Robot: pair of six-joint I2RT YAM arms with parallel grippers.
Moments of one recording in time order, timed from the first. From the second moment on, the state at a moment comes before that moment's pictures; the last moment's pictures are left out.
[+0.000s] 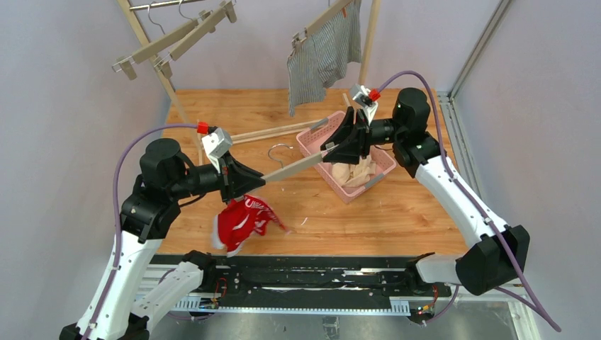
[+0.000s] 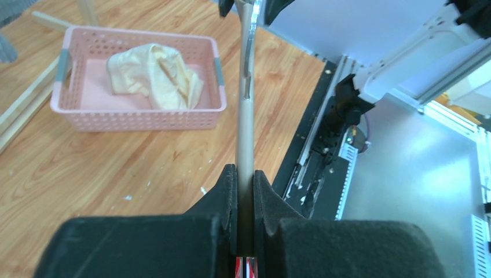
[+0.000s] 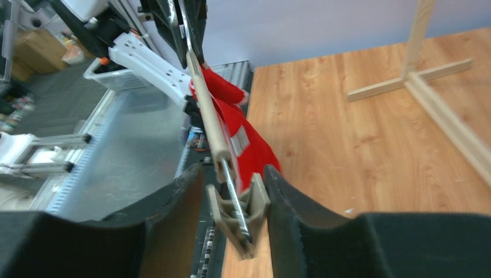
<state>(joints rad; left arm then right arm) -0.36 0.76 1.14 -0.62 0.78 -0.08 0.39 1.31 1.21 0.07 -1.33 0.25</state>
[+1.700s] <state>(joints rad) -0.41 0.83 1.05 0.16 0.67 -0.58 0.52 1.32 1.03 1.12 -0.64 0.65</state>
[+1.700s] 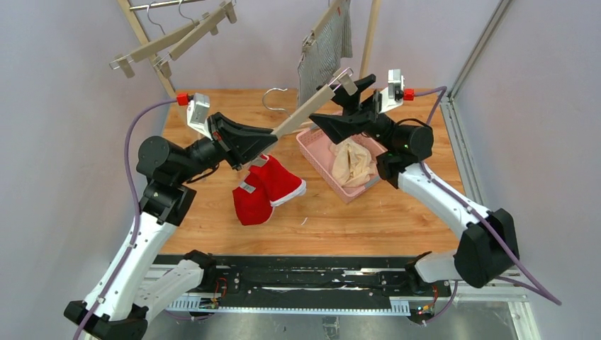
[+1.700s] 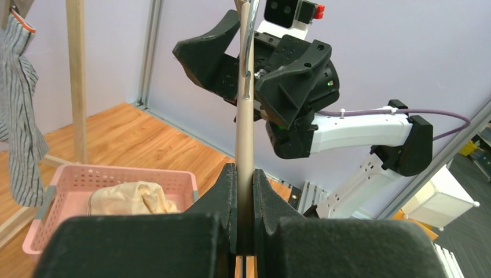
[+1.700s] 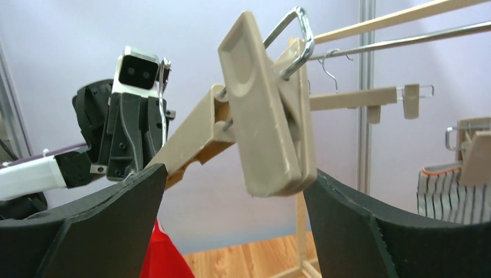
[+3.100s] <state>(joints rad) -0.41 0.93 1.00 0.43 0.63 -0.67 0.55 1.50 1.28 1.23 -0.72 0.90</state>
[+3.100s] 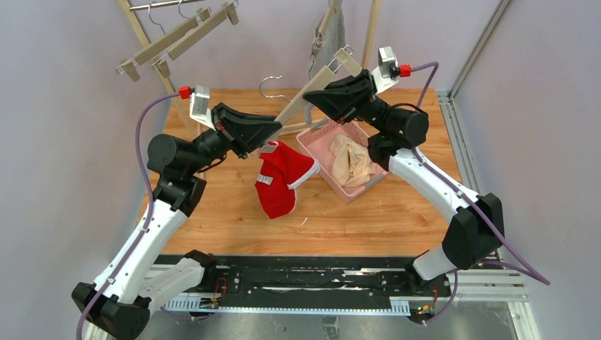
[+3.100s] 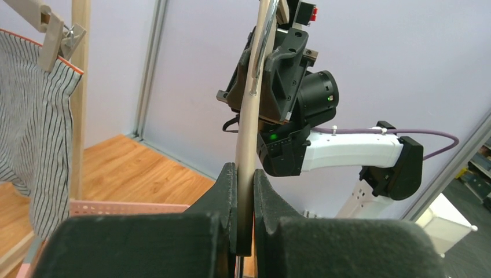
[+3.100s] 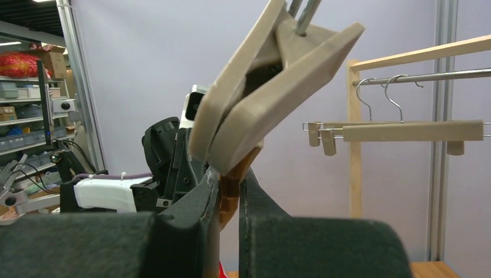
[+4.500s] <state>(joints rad) -0.42 0.78 0.93 0.12 0.63 -0.32 0.55 1.44 1.26 1.16 -0.78 0.86</state>
